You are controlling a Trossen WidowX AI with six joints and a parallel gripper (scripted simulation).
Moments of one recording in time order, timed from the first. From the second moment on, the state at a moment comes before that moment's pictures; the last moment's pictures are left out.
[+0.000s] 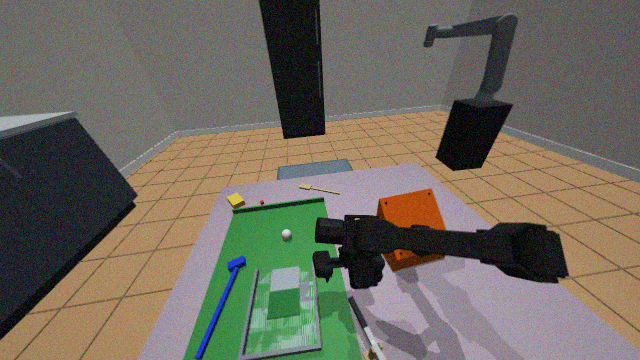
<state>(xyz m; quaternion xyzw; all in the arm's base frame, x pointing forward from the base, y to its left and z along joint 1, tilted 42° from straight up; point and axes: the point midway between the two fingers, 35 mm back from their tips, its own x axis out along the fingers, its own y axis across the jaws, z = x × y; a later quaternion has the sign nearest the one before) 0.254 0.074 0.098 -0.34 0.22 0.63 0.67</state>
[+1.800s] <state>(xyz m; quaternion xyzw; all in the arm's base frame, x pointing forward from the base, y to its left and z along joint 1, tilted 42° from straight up) 0.223 0.180 0.059 -0.27 0.12 0.75 0.58</state>
